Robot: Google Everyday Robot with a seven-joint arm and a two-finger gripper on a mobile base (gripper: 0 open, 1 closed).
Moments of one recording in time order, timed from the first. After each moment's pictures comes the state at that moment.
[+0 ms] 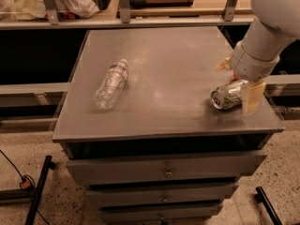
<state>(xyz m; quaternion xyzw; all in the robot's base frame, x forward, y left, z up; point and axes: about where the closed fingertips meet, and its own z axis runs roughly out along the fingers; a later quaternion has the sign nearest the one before) 0.557 -0.239 0.845 -0.82 0.56 -0.06 0.08</state>
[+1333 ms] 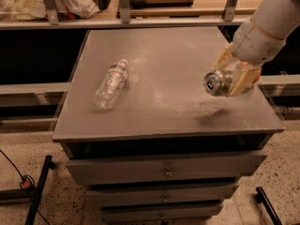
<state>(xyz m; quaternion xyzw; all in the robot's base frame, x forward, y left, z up) 0.544 -0.201 0.891 -0.81 0.56 0.05 0.15</state>
